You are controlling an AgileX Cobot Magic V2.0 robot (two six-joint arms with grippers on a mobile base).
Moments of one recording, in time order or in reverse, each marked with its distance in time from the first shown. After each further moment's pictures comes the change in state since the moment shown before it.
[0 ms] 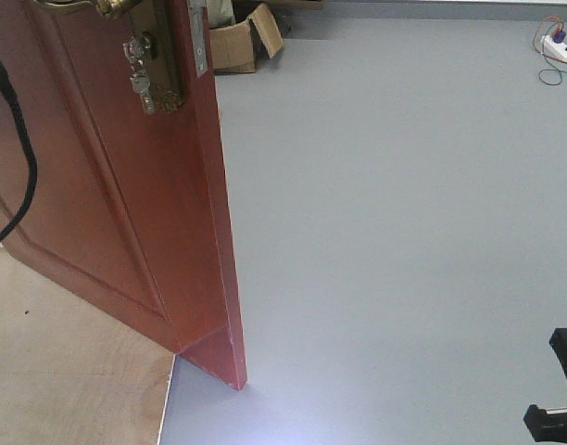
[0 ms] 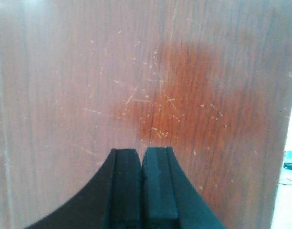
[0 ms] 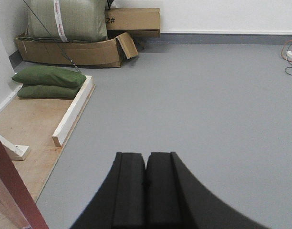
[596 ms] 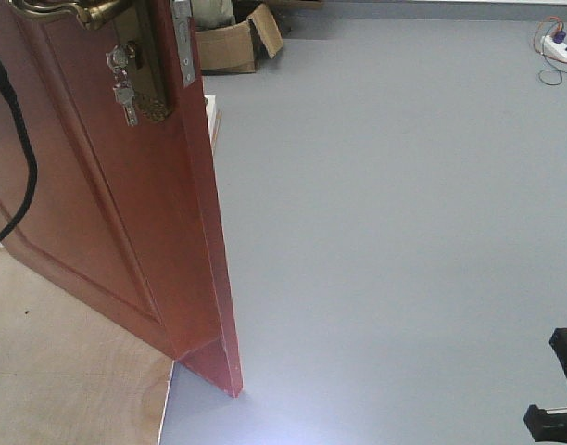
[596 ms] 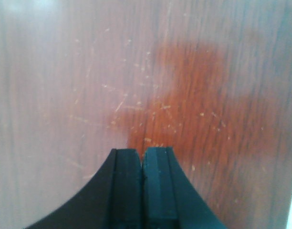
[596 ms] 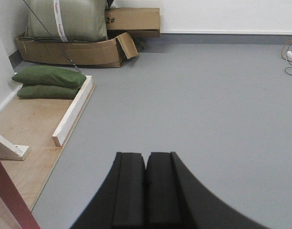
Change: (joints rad) left arm 0.000 0.000 0.000 0.000 0.000 0.000; right arm 0.000 0.000 0.000 0.000 0.000 0.000
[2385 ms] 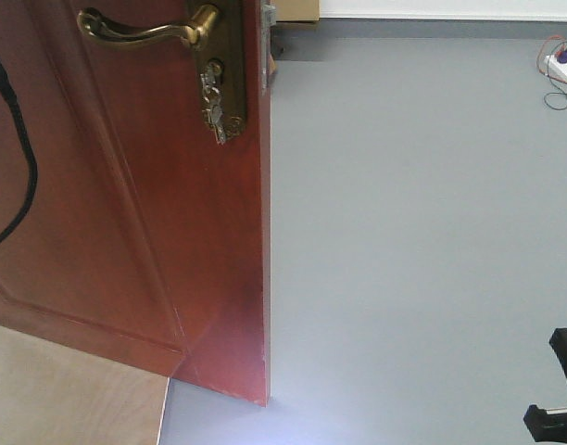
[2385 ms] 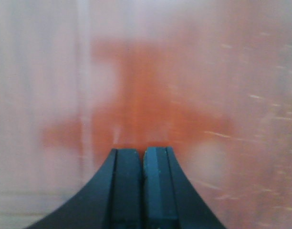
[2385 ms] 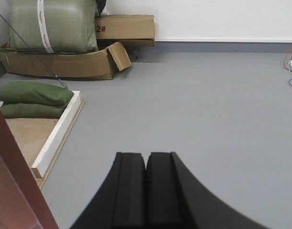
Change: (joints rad) left arm -0.001 -0.006 0.001 0.000 0.007 0.000; right arm 0.000 0.000 0.000 0.000 0.000 0.000
